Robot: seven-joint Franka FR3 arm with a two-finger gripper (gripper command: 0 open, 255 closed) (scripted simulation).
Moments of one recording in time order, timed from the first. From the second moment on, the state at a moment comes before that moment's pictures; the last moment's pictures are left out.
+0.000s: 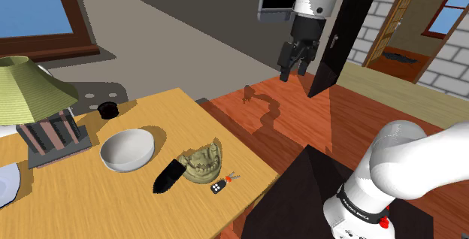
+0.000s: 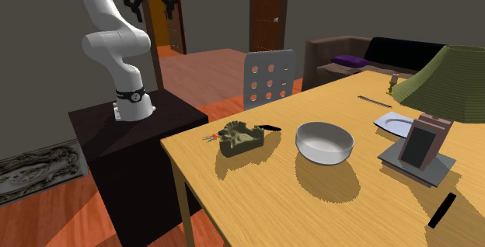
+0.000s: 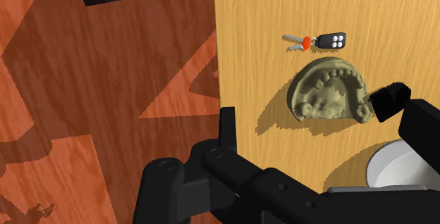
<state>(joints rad) 0.02 -0.75 0.06 -2.31 0.09 1.56 0.17</state>
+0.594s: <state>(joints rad) 0.04 -0.62 0.09 -2.43 0.12 1.80 0.17</state>
